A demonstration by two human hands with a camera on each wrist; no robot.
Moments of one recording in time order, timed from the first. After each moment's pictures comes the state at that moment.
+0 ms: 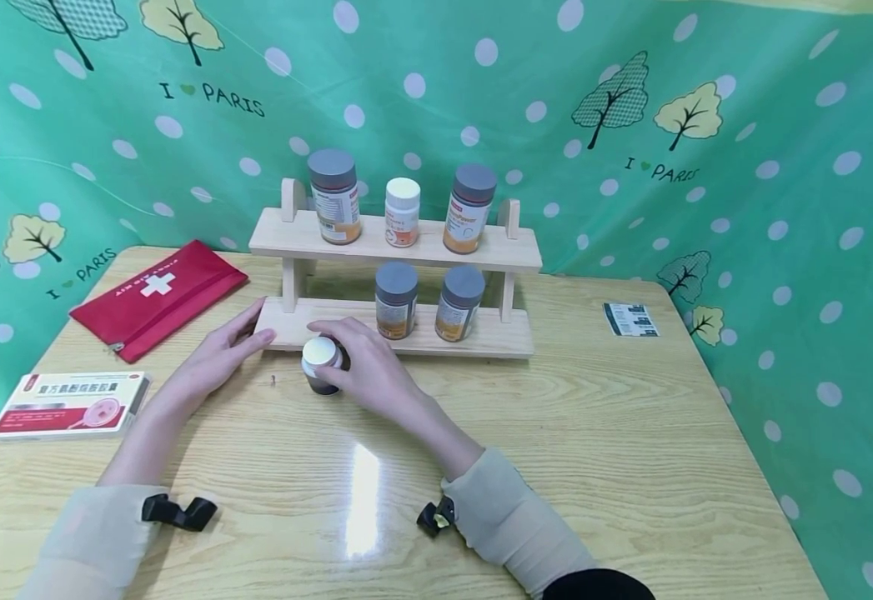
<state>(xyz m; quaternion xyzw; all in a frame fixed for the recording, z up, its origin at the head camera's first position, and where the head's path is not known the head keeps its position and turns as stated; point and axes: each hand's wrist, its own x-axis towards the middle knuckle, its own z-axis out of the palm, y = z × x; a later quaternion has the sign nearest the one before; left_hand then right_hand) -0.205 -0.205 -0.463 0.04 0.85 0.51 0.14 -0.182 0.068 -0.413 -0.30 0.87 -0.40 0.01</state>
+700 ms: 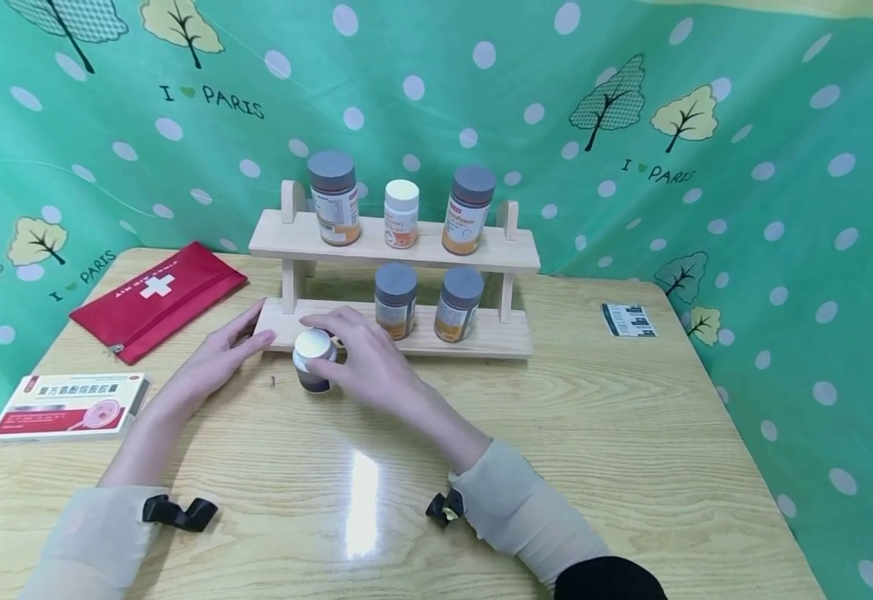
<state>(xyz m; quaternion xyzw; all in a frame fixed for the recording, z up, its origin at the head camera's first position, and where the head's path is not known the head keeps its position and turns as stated) -0.202 -0.204 -0.460 0.04 0.85 0.51 0.14 -0.180 0.069 -0.384 -0.32 0.86 -0.40 0.01</state>
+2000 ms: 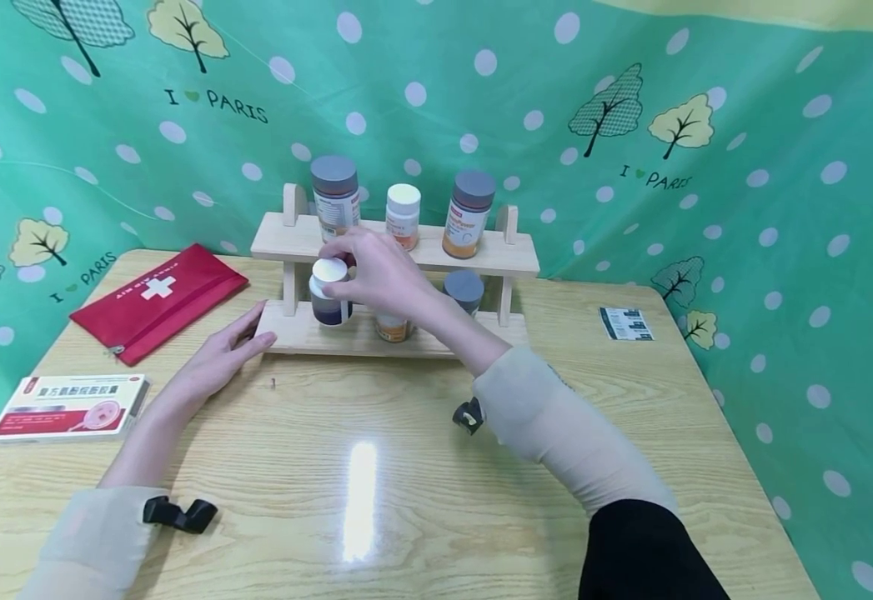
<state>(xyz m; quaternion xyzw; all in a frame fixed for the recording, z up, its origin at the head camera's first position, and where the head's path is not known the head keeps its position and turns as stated) -0.200 -0.204 -0.459 0.04 0.85 0.50 0.14 -0.252 0.075 -0.308 -0.32 0.90 -0.29 0.01</state>
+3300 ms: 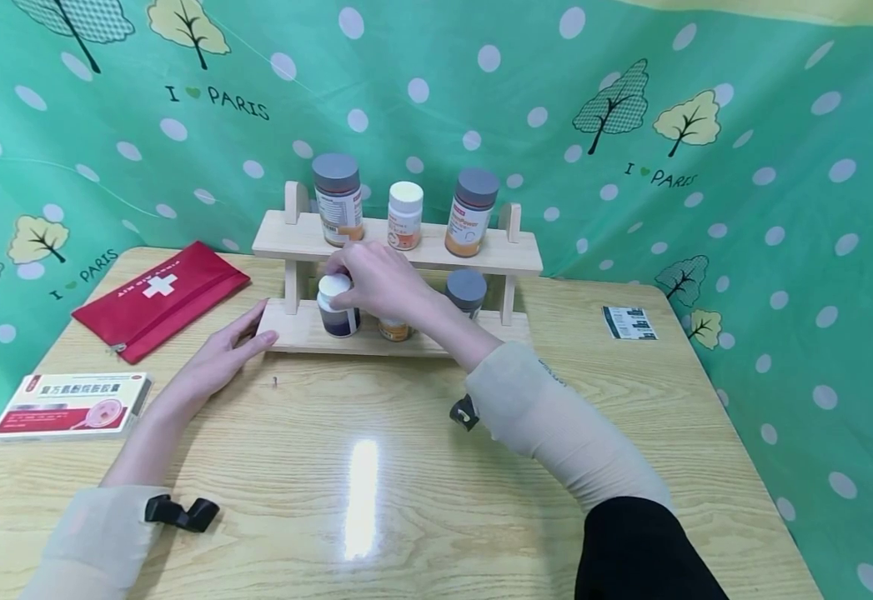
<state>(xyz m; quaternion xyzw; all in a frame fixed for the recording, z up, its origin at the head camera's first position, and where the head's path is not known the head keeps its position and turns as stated) -0.202 -0.204 -0.461 0.04 0.86 0.50 0.13 -0.260 0.067 -0.322 -0.33 0.92 -0.19 0.04</state>
